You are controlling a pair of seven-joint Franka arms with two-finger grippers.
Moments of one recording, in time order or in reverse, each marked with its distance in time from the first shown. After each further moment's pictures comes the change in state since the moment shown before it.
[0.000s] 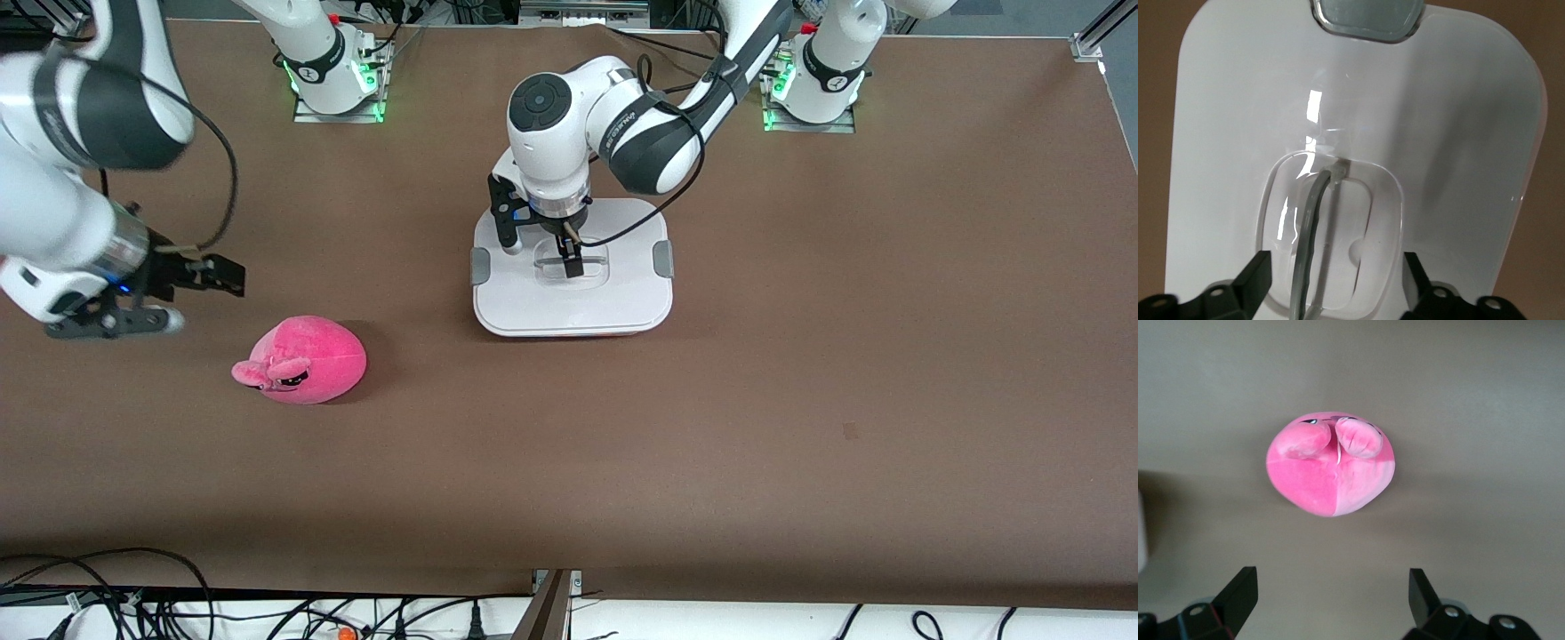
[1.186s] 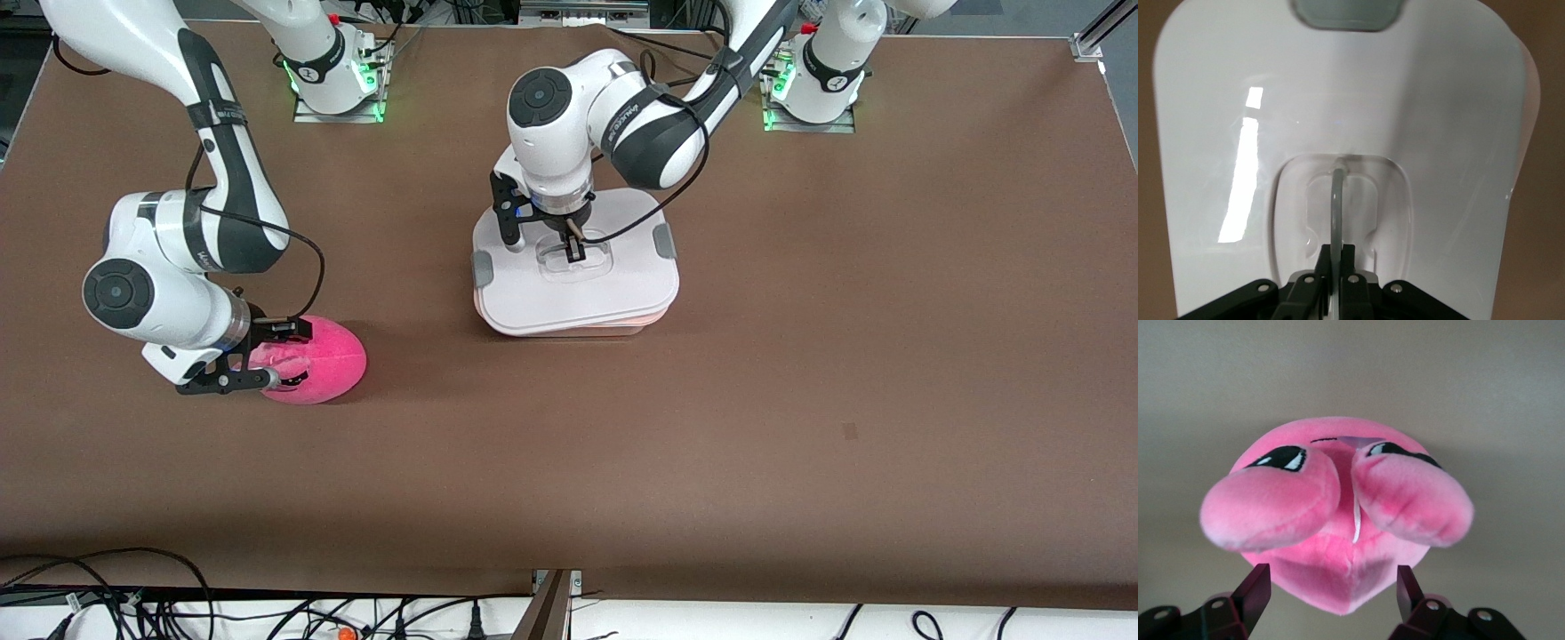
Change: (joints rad) left arm 0.000 -0.022 0.008 0.020 0.001 -0.066 -0.001; right arm 0.008 0.197 0.001 -0.118 0.037 0.274 -0.001
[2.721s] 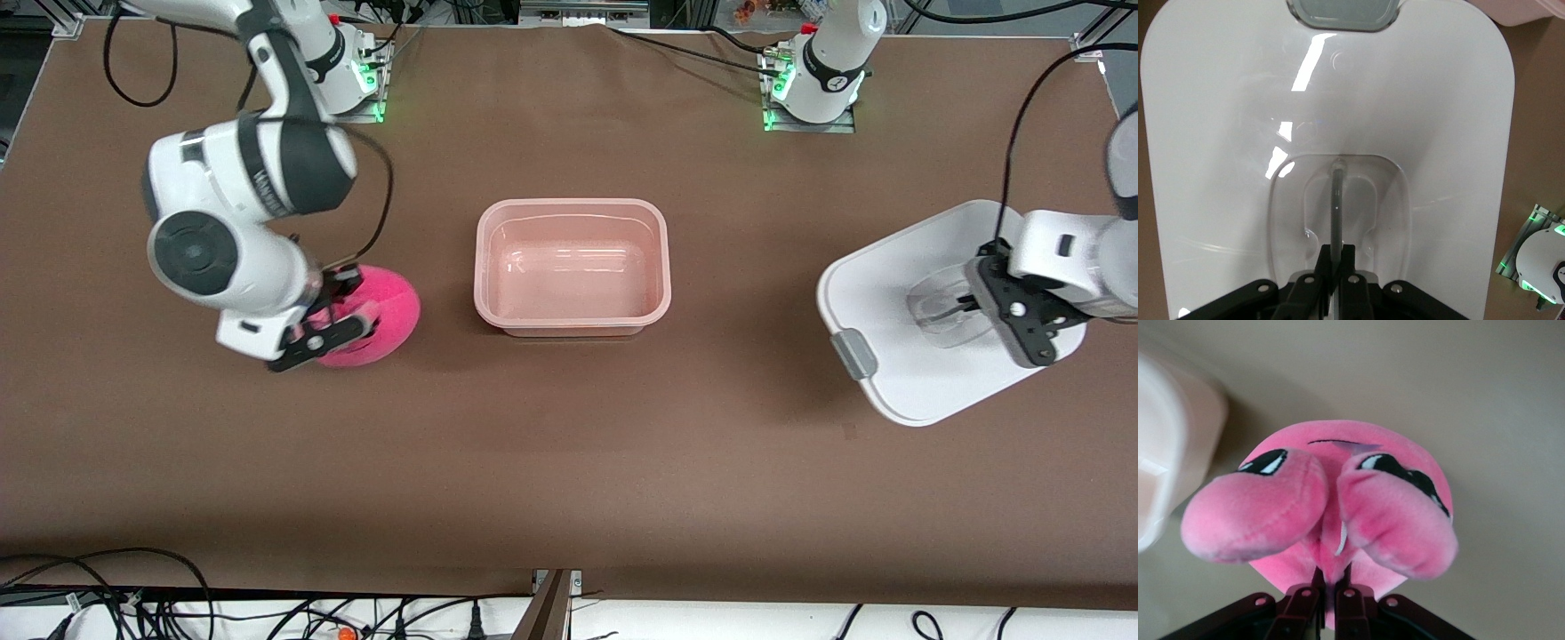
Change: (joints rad) left arm 0.868 -0.185 0.029 0.121 -0.092 -0.450 0.708; right arm 0.248 -0.009 0.014 0.355 0.004 -0.494 -0.228
